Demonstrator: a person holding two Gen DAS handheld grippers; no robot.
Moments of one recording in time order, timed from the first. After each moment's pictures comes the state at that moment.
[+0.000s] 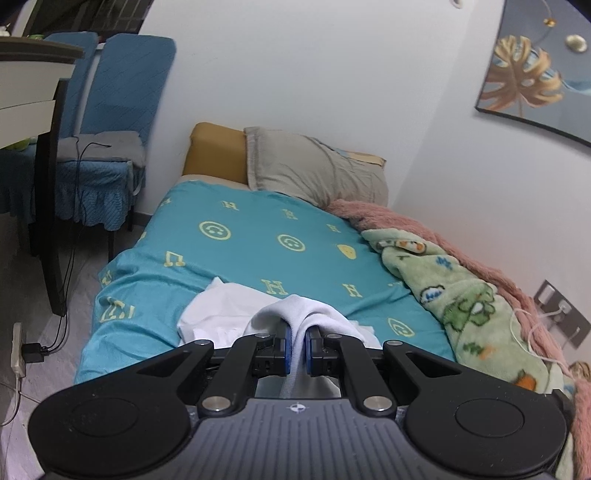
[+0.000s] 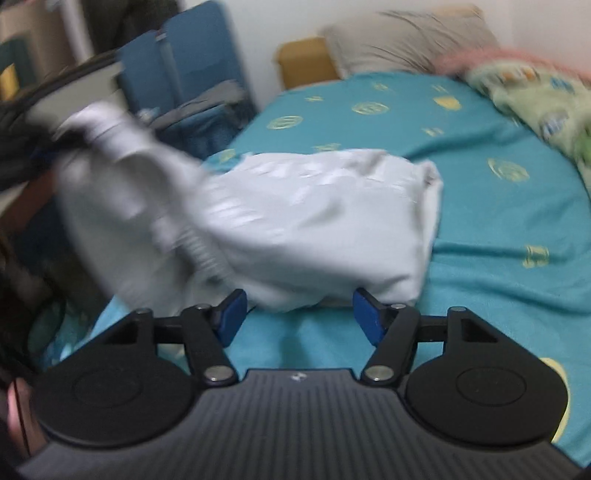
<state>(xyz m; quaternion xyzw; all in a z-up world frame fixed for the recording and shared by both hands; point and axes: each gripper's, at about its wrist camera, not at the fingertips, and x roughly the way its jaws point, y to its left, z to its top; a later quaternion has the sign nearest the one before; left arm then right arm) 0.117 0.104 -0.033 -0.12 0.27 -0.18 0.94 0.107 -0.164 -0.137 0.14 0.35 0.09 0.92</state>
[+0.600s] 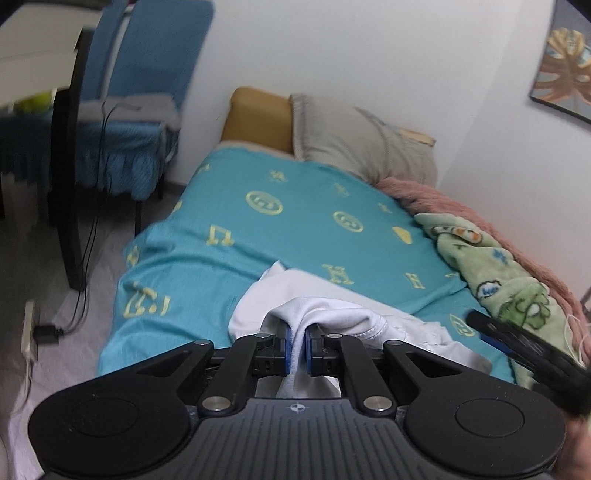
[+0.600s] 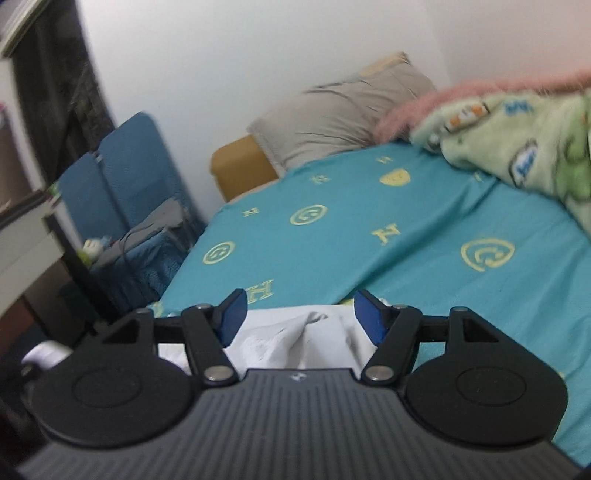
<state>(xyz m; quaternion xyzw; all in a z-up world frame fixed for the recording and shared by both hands) 0.203 0.133 -0.085 -0.13 0.33 -0.13 0.93 0.188 -0.207 -0.123 0.17 0.21 0.03 0.96</state>
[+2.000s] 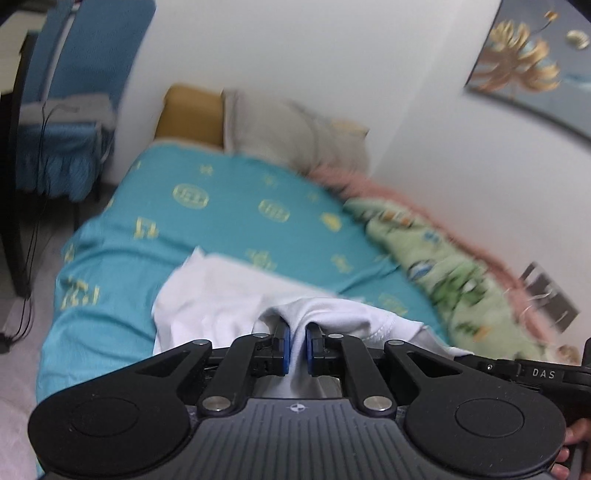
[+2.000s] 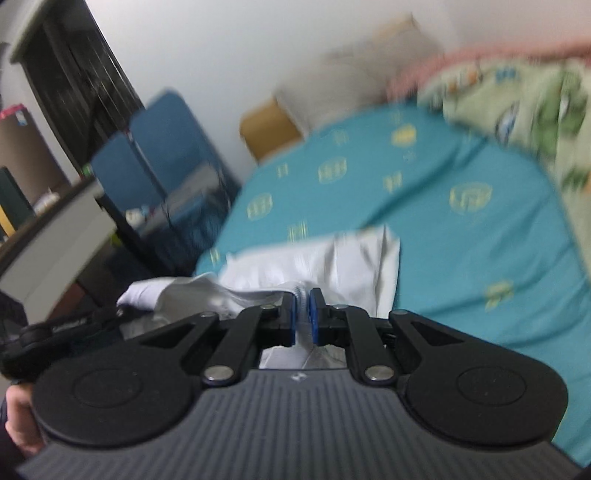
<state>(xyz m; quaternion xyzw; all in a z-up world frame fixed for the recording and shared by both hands) 0.175 0.092 -0.086 -0.13 0.33 -0.23 0.91 0.110 -0.222 -0.098 0.24 0.30 0.07 0.92</state>
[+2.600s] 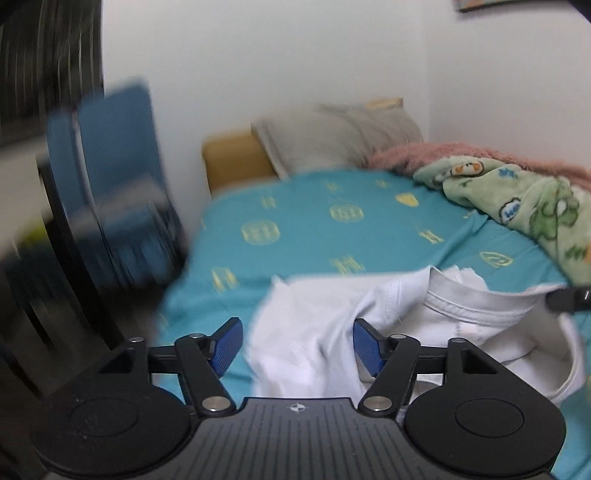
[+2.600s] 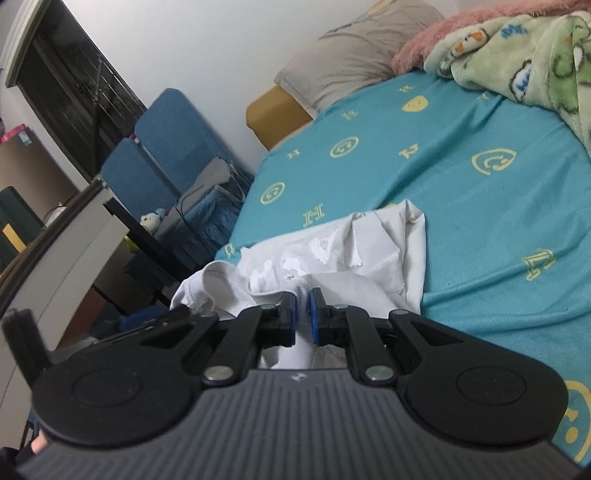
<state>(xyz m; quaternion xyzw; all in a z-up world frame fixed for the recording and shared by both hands) 0.163 0.062 -0.082 0.12 0.25 -0.11 0.96 0.113 -0.220 -0.102 0.29 0.28 0.10 0.91</state>
